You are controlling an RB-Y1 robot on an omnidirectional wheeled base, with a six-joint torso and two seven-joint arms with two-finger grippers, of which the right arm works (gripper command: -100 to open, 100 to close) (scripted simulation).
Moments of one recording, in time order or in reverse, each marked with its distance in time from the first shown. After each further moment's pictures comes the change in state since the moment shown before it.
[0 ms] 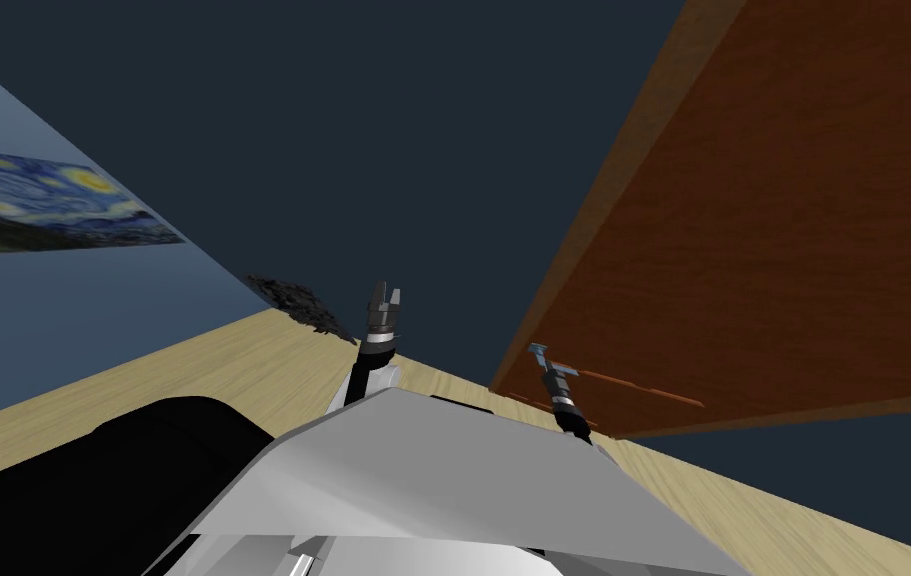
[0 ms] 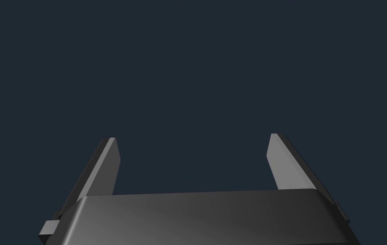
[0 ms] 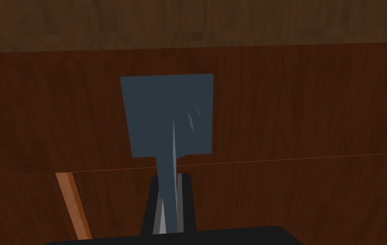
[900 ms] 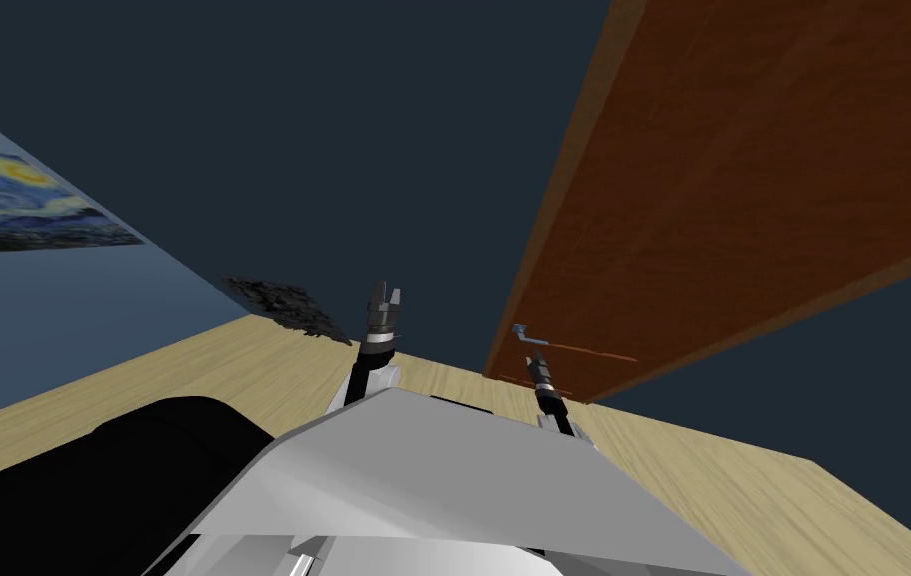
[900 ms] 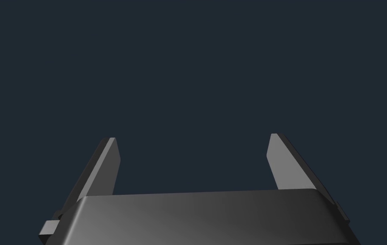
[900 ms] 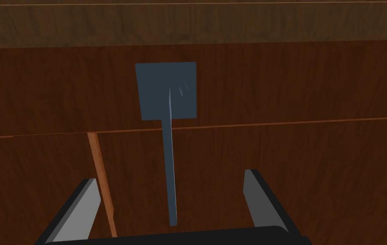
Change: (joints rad) arm -0.065 0.065 0.034 0.005 0.031 0.035 0.048
